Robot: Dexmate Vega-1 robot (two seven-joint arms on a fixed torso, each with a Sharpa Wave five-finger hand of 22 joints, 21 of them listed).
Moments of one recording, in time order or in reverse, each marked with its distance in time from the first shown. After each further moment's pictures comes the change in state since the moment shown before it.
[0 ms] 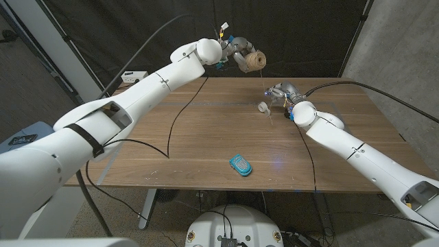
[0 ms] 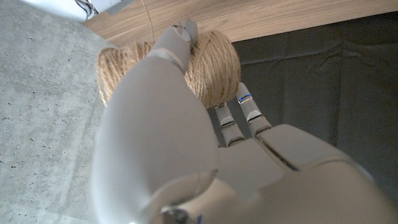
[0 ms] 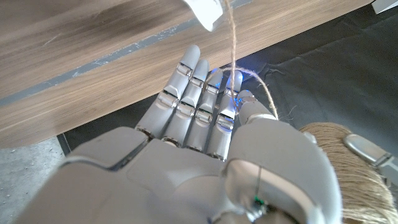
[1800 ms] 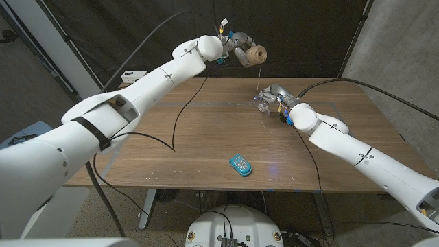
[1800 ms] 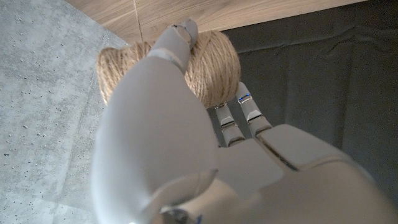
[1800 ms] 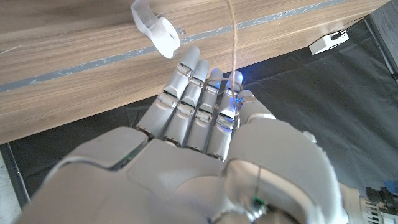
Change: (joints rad) left arm -0.045 -0.055 0.000 0.140 -0.020 -0.086 0.038; left_hand 0.000 0.000 0.000 0.000 0.010 0.000 0.000 0.000 0.000 0.000 0.000 0.000 -0.001 0.000 0.000 0.000 0.000 0.000 0.000 0.020 0.000; right arm -0.042 -0.076 -0.017 -0.148 -0.038 0.018 0.112; right_hand 0.004 -0.004 -0.008 -0.003 0.000 0.000 0.007 -0.004 0.000 -0.002 0.002 -0.004 0.000 0.000 0.000 -0.008 0.005 -0.011 0.004 0.000 0.000
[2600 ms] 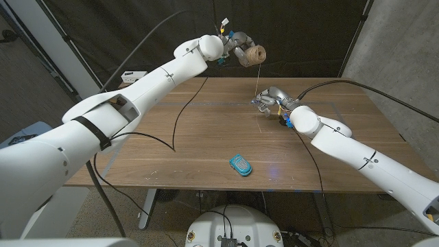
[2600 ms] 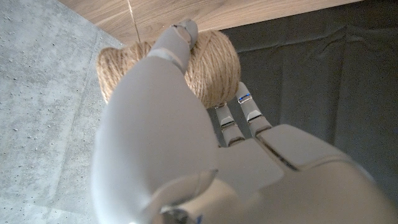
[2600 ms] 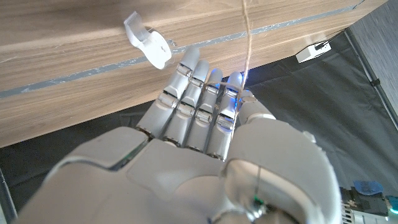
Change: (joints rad) left arm 0.001 0.000 0.008 -0.021 0.012 0.051 0.009; left_hand 0.000 0.000 0.000 0.000 0.000 0.000 0.000 0.000 0.000 0.000 0.000 0.000 0.000 0.000 0.000 0.000 0.000 0.000 0.000 0.004 0.000; right arm -0.030 -0.018 0.008 -0.043 0.002 0.014 0.030; right_hand 0.000 0.000 -0.003 -0.003 0.000 -0.007 -0.002 -0.004 0.000 -0.007 0.000 -0.001 0.000 -0.003 0.003 0.000 0.005 -0.002 -0.002 0.000 0.000
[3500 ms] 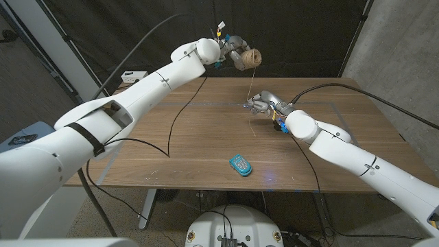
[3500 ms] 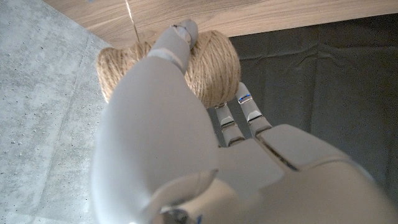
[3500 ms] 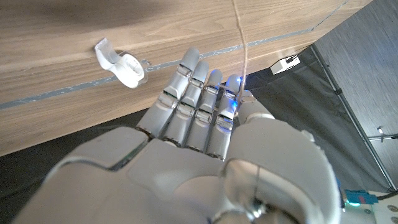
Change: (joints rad) left arm 0.047 0.062 -0.008 -0.135 0.000 0.119 0.001; left_hand 0.000 0.000 0.000 0.000 0.004 0.000 0.000 0.000 0.000 0.000 0.000 0.000 0.000 0.000 0.000 0.000 0.000 -0.005 0.005 0.008 0.000; right arm -0.034 -0.010 -0.015 -0.076 0.003 0.004 0.037; right_hand -0.024 -0.032 -0.035 -0.001 0.000 -0.039 0.018 -0.011 0.000 -0.031 0.031 -0.007 0.000 -0.025 0.004 -0.008 0.000 -0.016 0.005 0.008 0.000
